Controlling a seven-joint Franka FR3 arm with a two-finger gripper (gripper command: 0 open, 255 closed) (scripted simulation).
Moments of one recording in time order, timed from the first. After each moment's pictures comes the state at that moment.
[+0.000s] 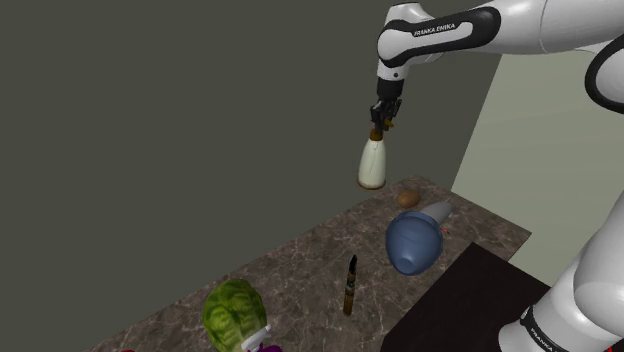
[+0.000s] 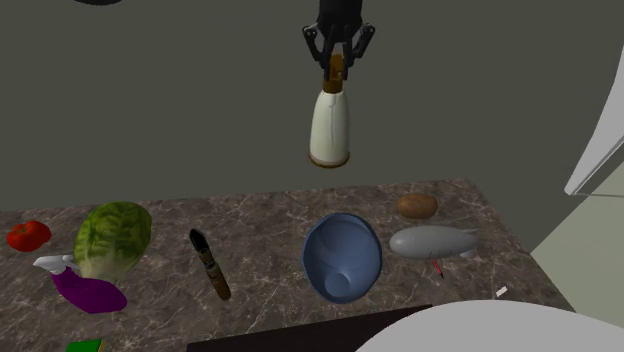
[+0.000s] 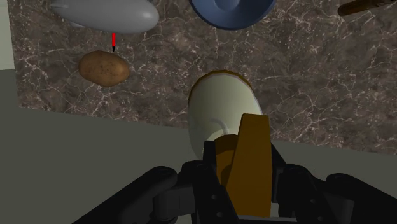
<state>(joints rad) -0.01 0.11 -0.16 -1.69 0.03 1.82 -0.23</state>
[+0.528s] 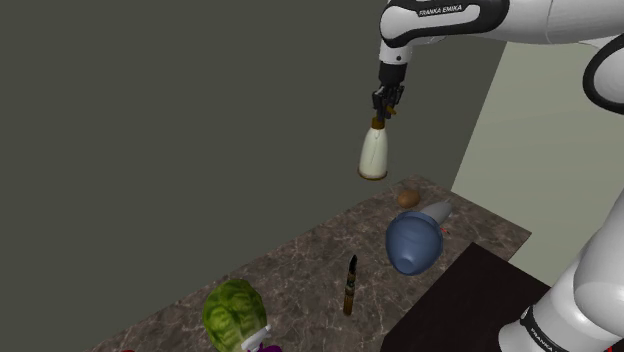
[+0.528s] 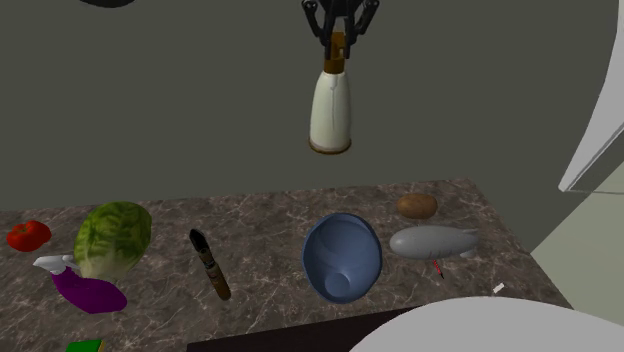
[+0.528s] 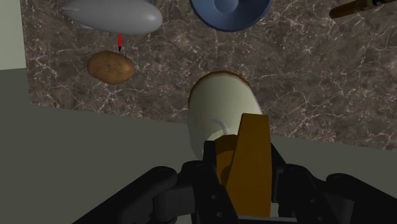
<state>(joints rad) -0.01 0.12 -0.17 -1.57 0.03 1.71 -0.23</state>
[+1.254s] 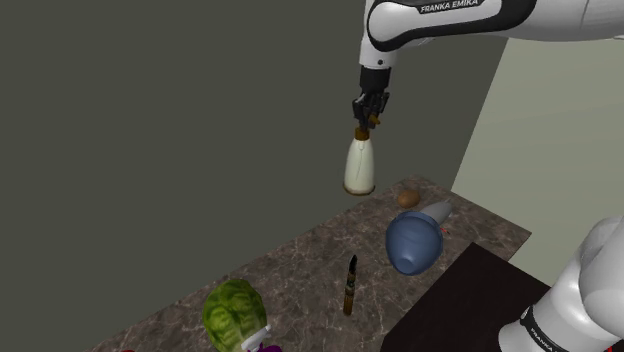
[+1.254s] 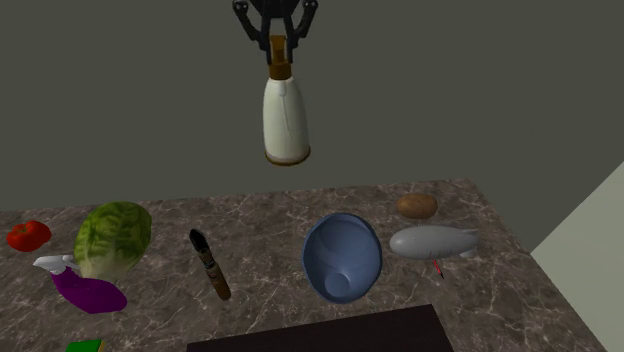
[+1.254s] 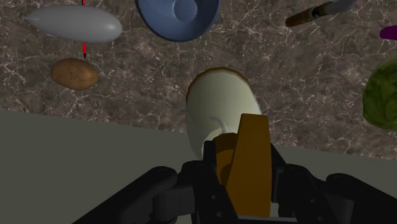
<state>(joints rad) 0.10 0.00 -0.07 -1.70 0.00 1.72 -0.02</state>
